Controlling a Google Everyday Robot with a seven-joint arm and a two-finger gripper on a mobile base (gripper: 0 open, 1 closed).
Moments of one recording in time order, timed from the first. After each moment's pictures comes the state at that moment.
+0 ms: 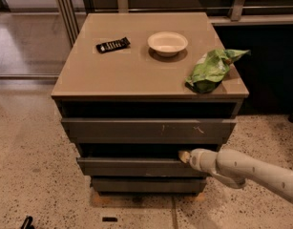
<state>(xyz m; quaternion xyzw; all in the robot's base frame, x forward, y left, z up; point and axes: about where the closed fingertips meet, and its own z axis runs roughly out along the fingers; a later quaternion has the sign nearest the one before) 0.612 -0.162 0.442 -0.08 0.90 0.24 0.36</state>
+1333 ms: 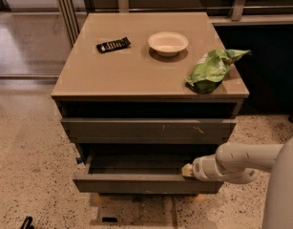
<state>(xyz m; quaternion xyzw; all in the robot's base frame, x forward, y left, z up) 0.524 -0.170 0.438 -0.05 0.96 0.22 0.17</state>
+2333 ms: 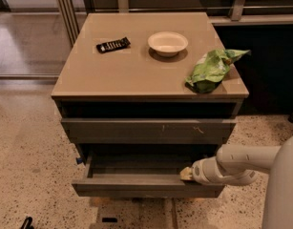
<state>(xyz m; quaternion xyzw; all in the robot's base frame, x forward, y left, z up) 0.511 -0.163 0.428 -0.06 0.96 0.24 0.15</state>
